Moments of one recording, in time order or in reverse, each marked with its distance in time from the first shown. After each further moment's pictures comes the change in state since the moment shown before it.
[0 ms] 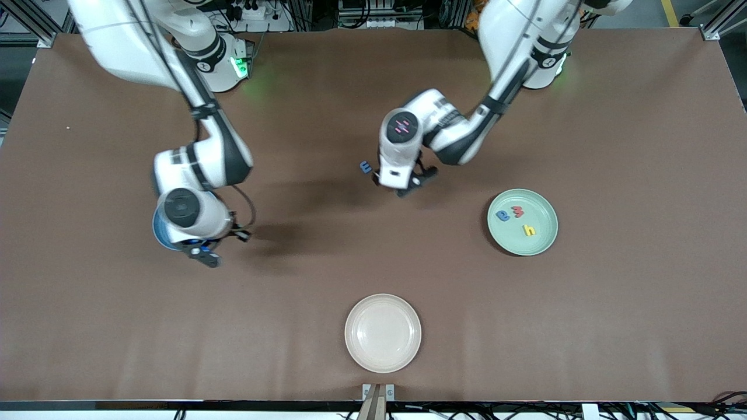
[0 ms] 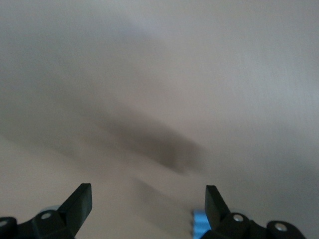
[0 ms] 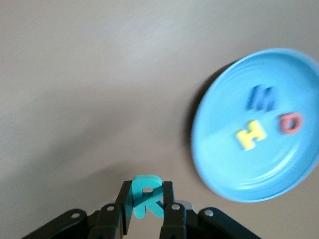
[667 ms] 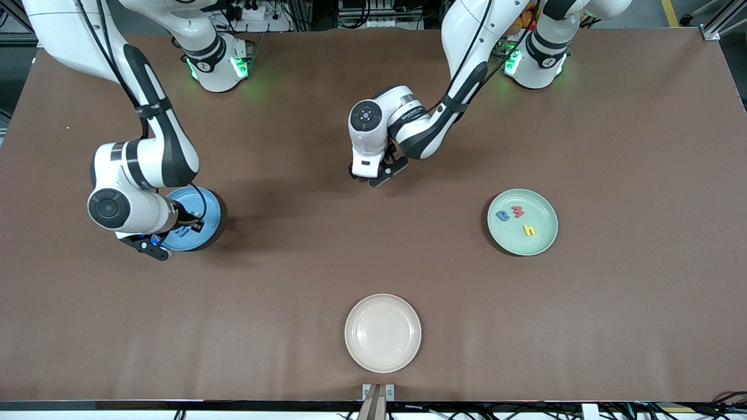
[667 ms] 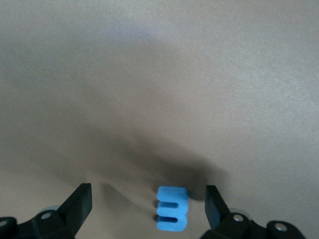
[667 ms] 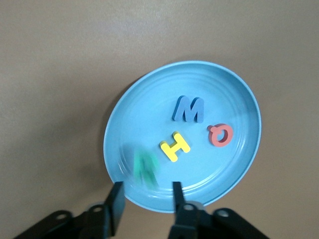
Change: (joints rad) left arm -0.145 0.113 0.077 0.103 0.000 0.049 -0.119; right arm -0.136 -0.062 0.006 -0.094 0.000 -0.037 -0.157
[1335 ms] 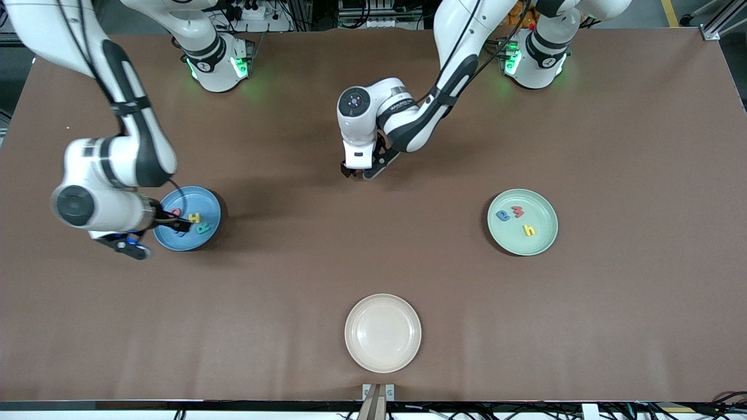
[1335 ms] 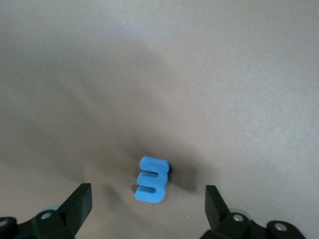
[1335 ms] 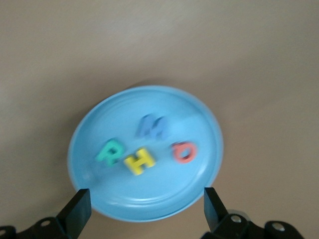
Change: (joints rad) left arm -0.071 0.007 0.017 0.030 0.073 0.002 -0.224; right arm -0.143 -0.058 -0.001 -0.002 -0.001 -0.007 -0.215
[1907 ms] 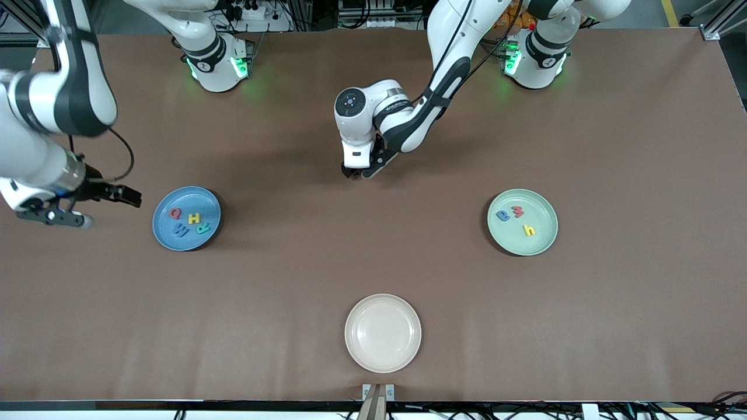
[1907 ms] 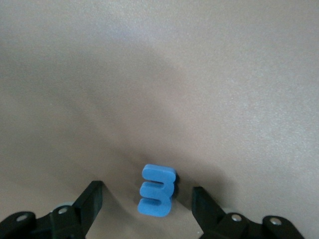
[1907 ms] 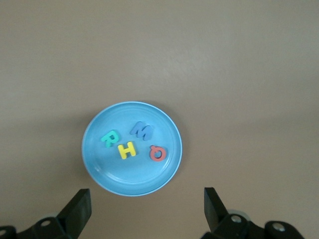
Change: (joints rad) left arm -0.025 0.028 0.022 0.008 0.017 0.004 0.000; right arm -0.026 -0.312 0.015 -0.076 0.004 -0.021 -0.302
